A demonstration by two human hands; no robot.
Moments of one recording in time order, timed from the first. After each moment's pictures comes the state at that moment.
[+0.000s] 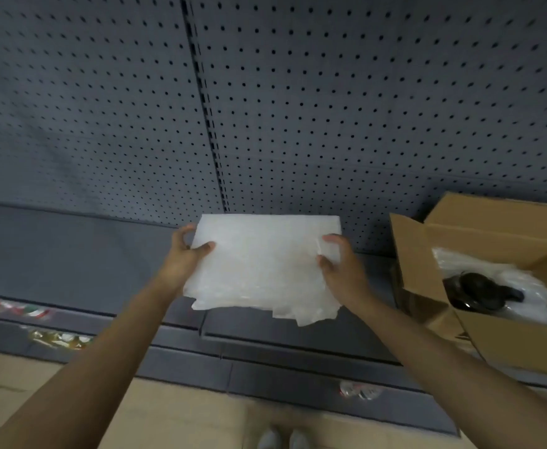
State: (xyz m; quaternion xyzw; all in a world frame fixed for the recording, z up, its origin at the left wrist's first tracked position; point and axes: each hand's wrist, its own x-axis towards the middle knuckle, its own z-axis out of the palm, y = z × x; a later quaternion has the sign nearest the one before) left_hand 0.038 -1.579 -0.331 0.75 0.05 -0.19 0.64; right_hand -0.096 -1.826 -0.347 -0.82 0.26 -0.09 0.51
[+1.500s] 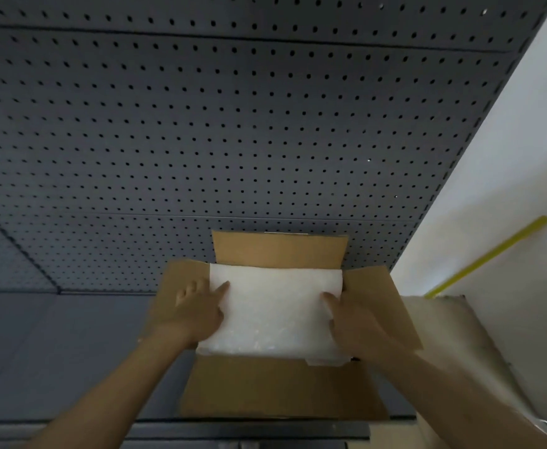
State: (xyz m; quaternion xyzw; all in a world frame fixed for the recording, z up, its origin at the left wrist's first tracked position) left_hand -0.149 -1.979 -0.319 0.93 -0.32 -0.17 -0.05; right_hand -0.311 -2.208 -0.337 -0.97 0.21 0.13 0.06
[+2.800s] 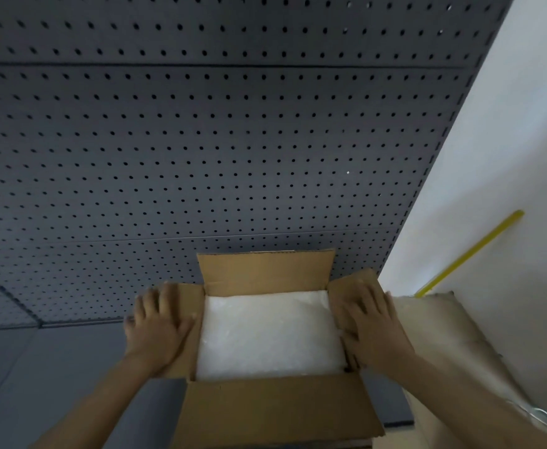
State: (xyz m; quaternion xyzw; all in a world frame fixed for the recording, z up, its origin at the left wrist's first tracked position) left_hand -0.116 -1.943 -0.347 0.97 -0.21 -0.05 0.10; right_hand -0.348 -2.246 -0.343 -0.97 0.25 0.03 -0.03
